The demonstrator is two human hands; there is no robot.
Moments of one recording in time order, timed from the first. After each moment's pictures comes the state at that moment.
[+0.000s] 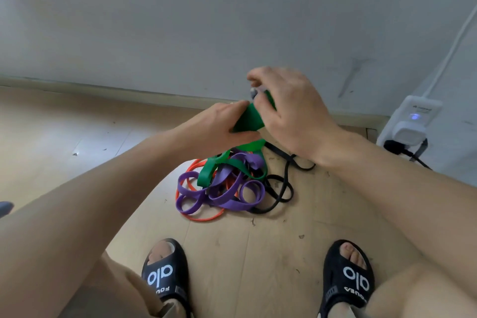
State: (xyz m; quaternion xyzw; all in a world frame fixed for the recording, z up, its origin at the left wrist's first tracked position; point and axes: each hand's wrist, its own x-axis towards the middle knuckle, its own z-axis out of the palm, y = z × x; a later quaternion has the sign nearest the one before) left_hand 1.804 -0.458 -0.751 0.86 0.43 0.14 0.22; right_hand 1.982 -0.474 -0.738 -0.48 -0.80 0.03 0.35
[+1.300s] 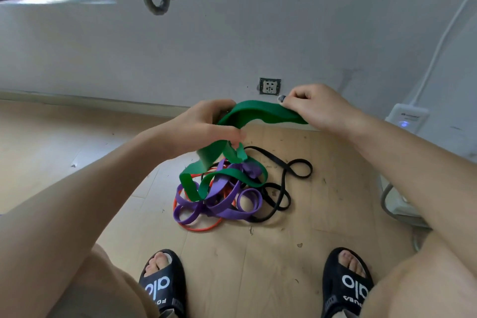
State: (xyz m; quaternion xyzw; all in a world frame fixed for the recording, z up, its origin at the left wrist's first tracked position) left_hand 1.792 -0.465 -0.716 0.73 0.46 0.17 0.49; right_hand 2.041 -0.457 -0.720 -0.63 -0.66 0.33 0.23
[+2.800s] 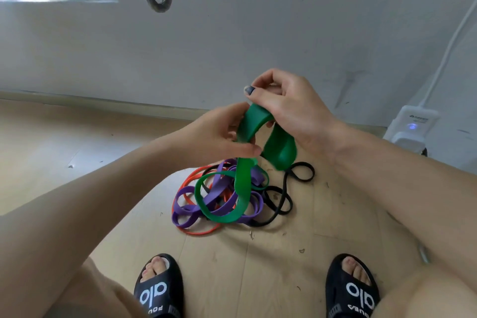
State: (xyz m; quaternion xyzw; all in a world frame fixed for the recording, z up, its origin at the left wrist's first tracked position) left_hand 1.804 -0.475 -0.731 0.76 0.43 0.18 0.46; right_hand 1.981 -0.475 -0.717 -0.50 -0.60 0.45 0.43
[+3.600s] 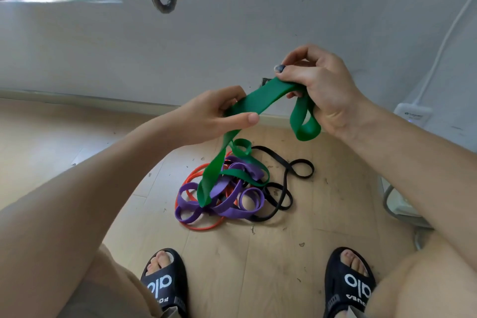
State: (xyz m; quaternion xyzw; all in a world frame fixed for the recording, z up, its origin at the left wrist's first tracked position) left_hand 1.787 -0.458 -0.716 0.81 0.43 0.18 0.37; right_hand 2.009 -0.471 -0.693 -0.49 -0.52 0.47 0.52
